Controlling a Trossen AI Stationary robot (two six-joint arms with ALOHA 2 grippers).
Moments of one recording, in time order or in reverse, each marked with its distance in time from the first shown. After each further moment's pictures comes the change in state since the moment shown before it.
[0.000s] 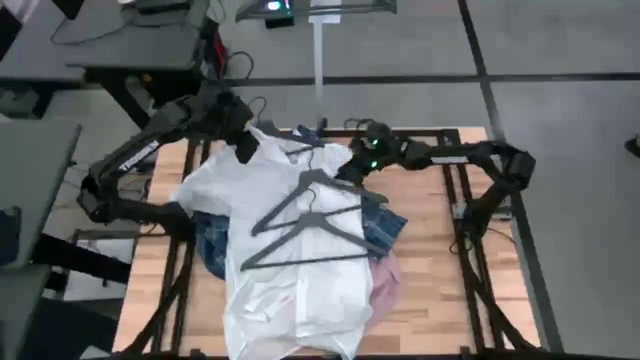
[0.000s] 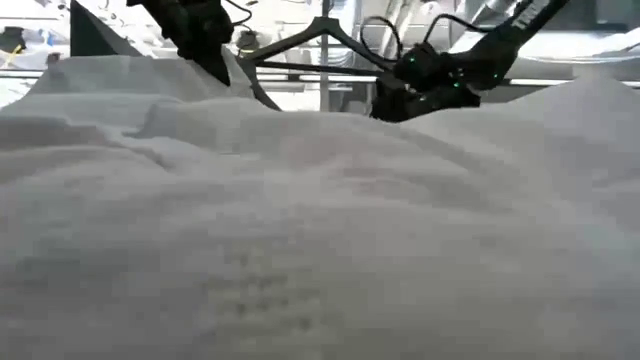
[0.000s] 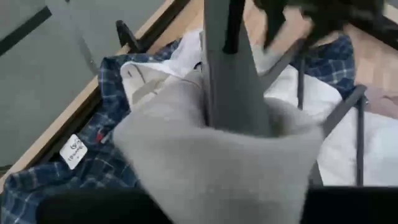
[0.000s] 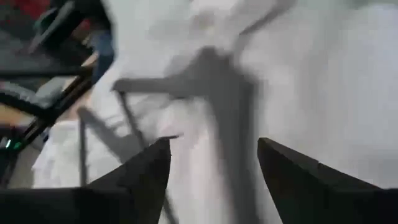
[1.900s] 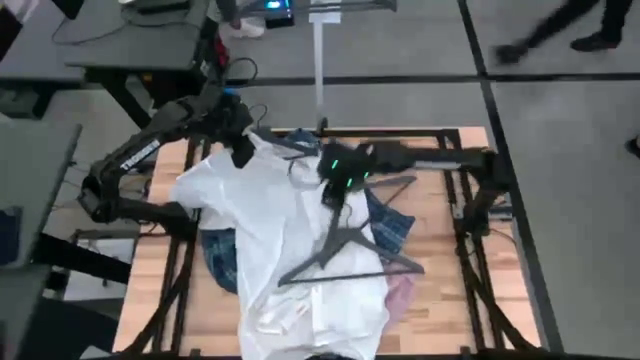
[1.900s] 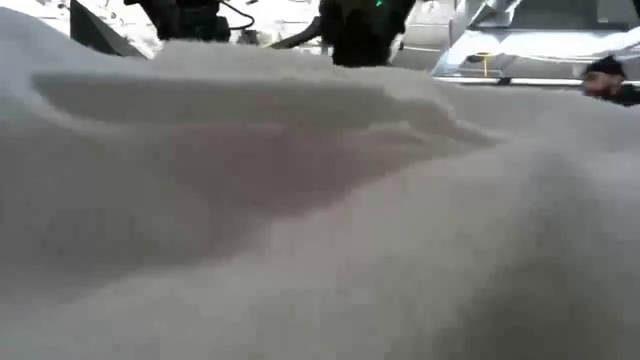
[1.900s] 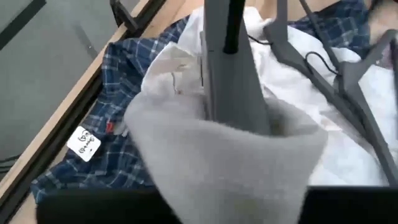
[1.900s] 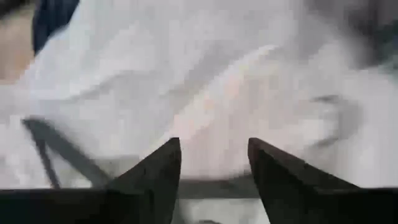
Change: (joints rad) left arm -0.017 -0.010 0.002 -0.077 -0.007 0.140; right arm 0.136 0.051 0.738 -1.057 0.391 -0.147
